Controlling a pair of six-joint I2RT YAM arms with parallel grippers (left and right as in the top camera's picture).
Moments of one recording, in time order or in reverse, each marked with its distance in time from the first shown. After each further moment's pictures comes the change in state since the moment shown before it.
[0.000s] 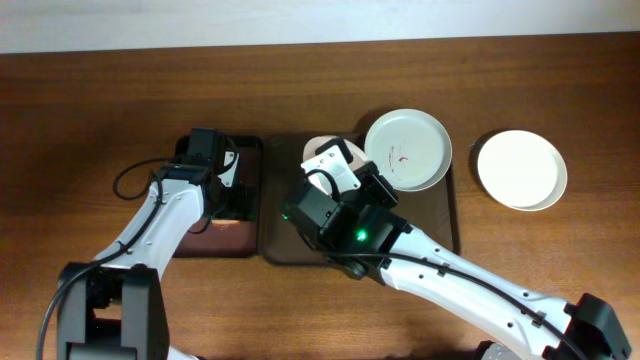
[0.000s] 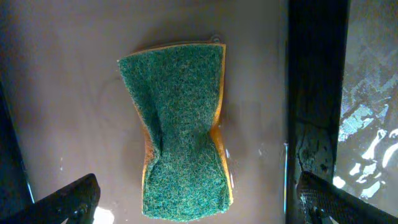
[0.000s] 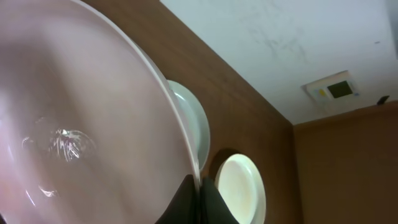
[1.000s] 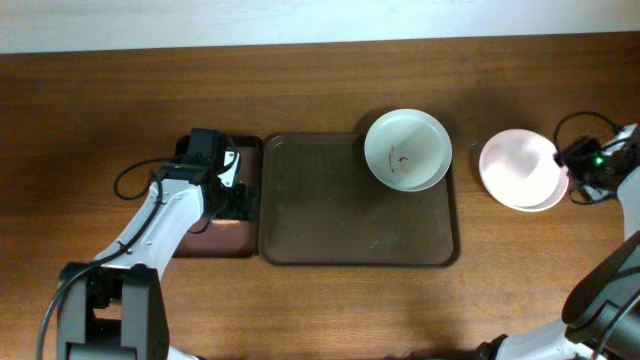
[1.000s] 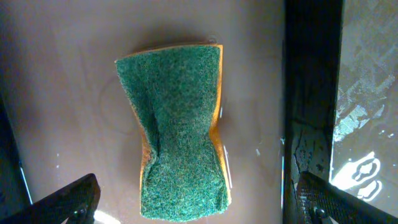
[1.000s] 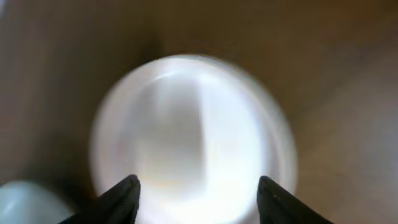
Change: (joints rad) left arm 0.000 0.000 0.000 0.000 0.006 0.000; right arm -1.529 0.214 0.006 0.185 -1.369 0.211
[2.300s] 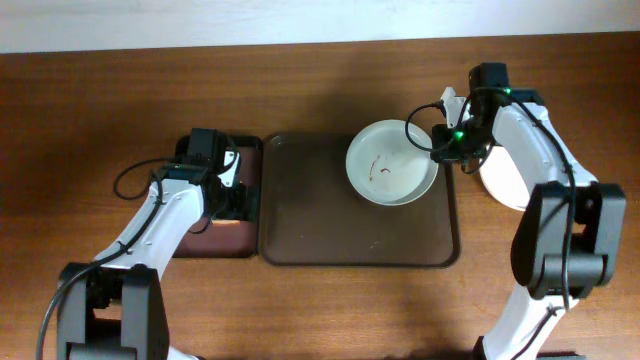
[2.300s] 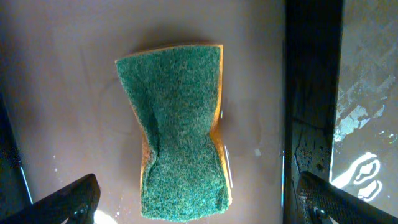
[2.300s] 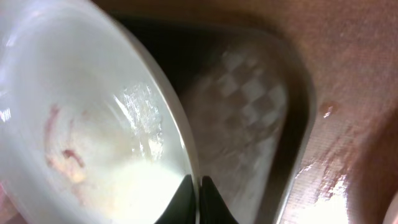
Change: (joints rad) left arm 0.000 0.000 0.000 0.000 0.000 0.000; right arm 0.573 0.228 0.284 -0.380 0.021 -0.423
